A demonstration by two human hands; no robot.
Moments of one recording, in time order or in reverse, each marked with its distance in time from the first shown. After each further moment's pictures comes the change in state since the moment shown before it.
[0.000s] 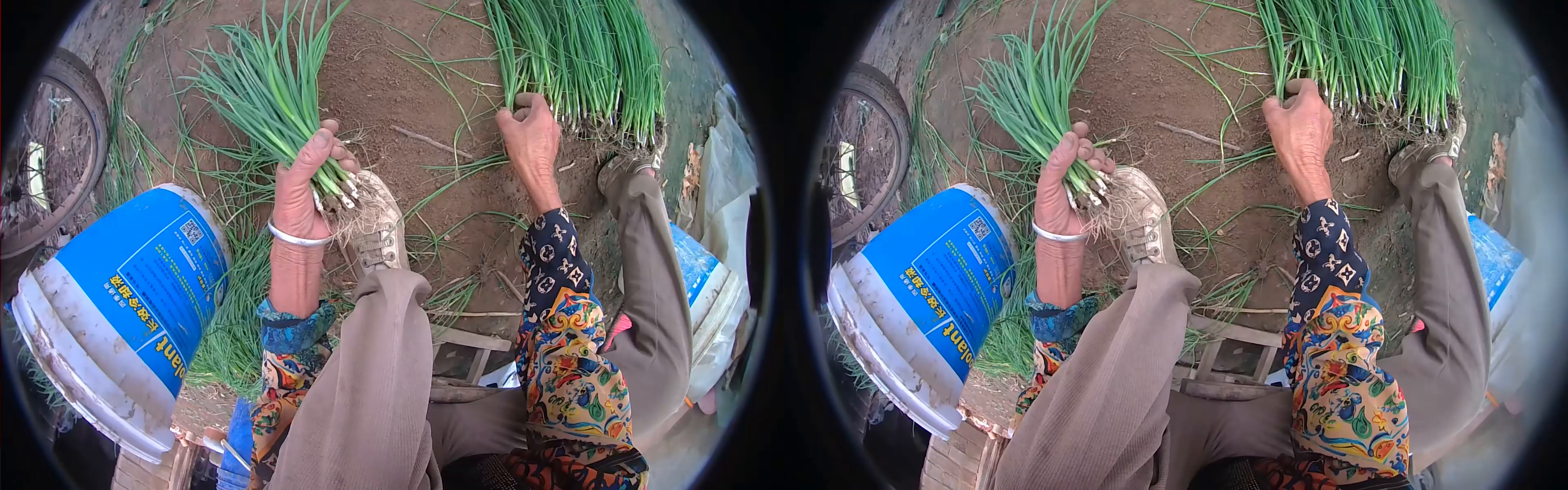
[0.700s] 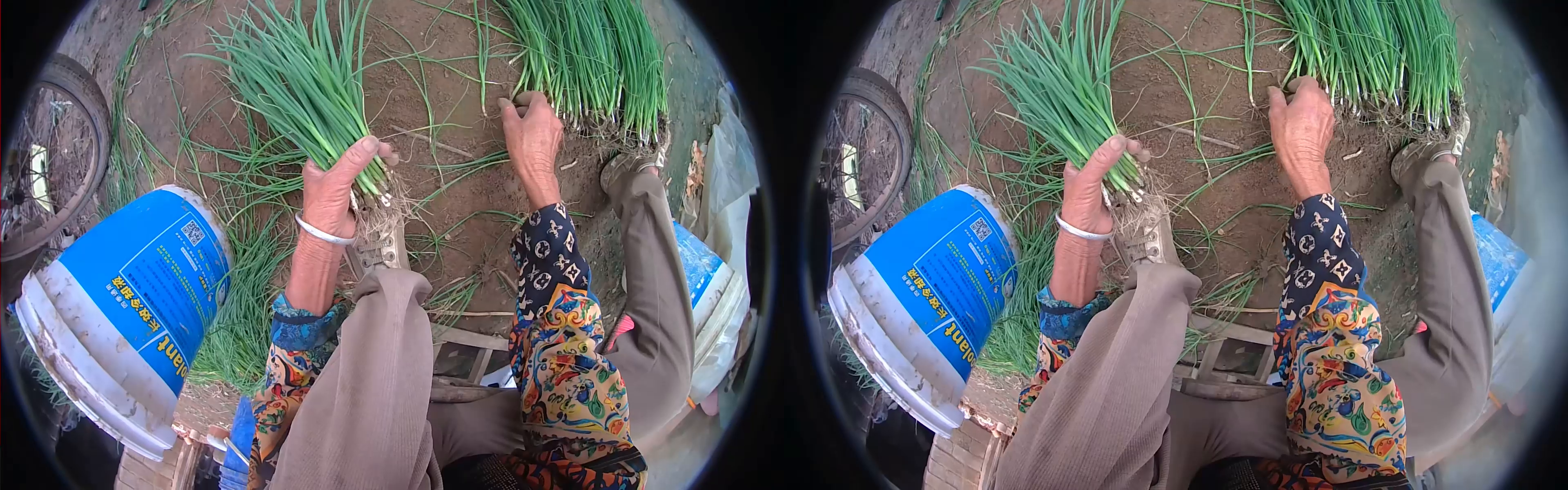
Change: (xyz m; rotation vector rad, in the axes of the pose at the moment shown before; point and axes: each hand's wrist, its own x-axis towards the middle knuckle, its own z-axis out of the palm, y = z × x) left_hand 0.001 -0.025 0.014 0.396 0.074 -0.005; right_hand 0.003 0.002 0.004 -0.015 0.112 -0.086
